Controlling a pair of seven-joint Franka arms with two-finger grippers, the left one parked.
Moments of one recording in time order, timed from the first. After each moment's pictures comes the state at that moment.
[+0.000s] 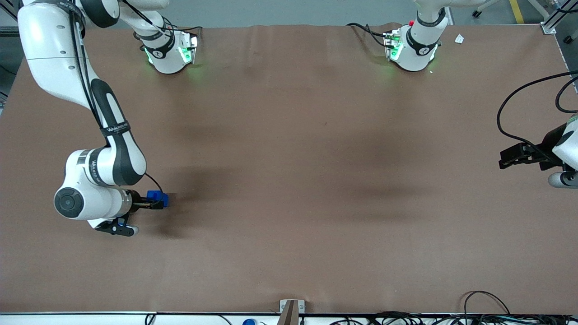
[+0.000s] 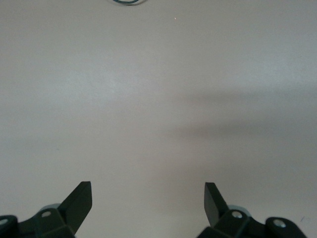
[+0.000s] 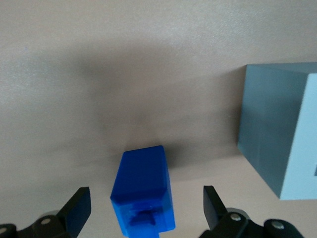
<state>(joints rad) 0.01 0.70 0.05 -1.53 0.00 2.01 0.23</state>
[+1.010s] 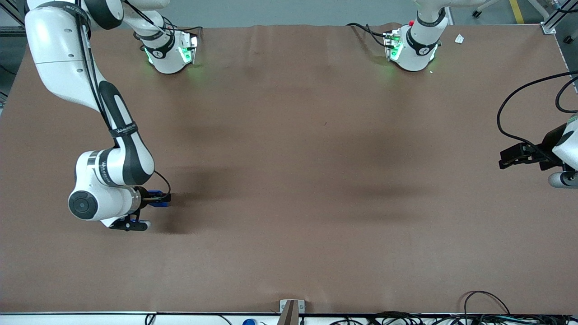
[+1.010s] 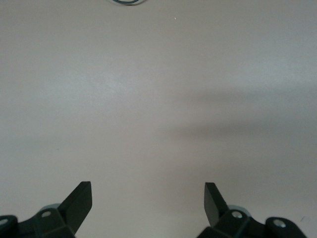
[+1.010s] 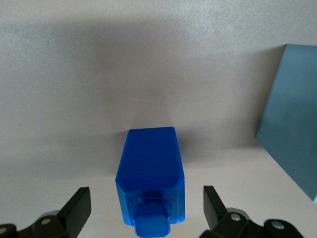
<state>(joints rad) 0.03 0.71 0.04 -1.53 0.00 1.95 0.13</state>
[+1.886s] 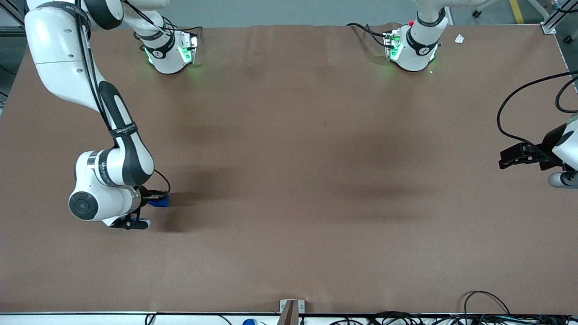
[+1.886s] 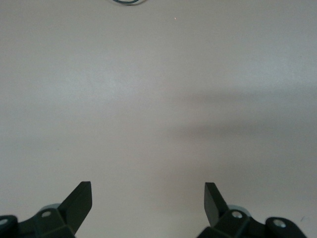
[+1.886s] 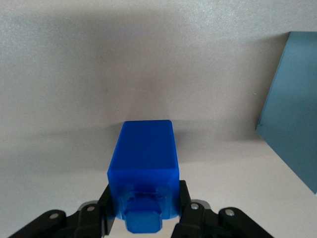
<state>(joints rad) 0.03 0.71 0.04 -1.53 0.00 1.93 0.12</state>
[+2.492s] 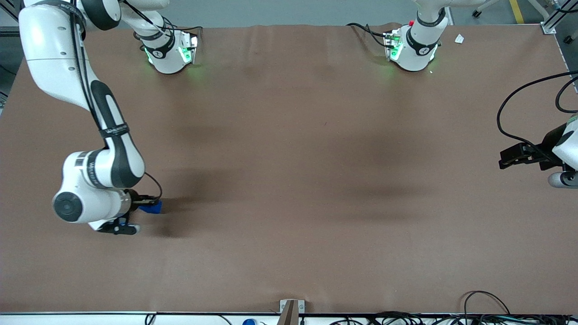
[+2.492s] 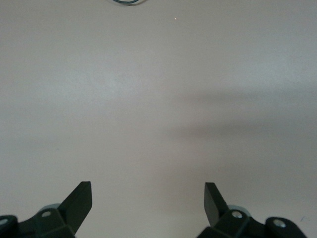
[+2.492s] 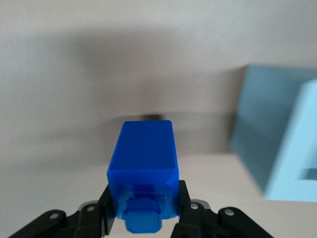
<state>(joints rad) -0.01 0.71 0.04 -1.45 0.00 1.92 0.13</state>
